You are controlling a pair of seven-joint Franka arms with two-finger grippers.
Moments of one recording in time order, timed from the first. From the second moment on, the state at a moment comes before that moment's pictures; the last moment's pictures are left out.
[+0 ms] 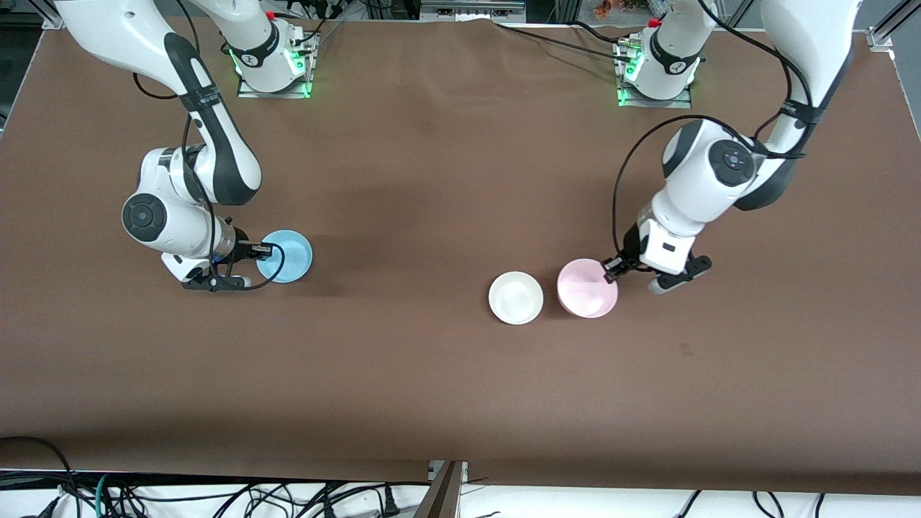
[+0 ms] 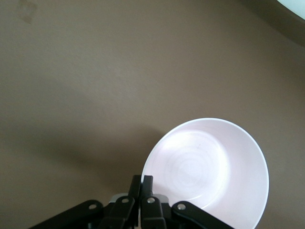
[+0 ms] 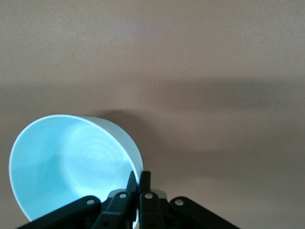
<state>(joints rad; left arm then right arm) 0.34 0.37 -0.70 -2.07 0.14 2.59 -0.91 0.17 0.41 -0.05 -2.04 0.10 2.30 0.07</state>
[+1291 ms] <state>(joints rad) -0.03 0.55 -0.51 -1.90 0.45 2.59 -1.46 0.18 0.41 -0.03 -2.01 0.10 2.29 0.06</state>
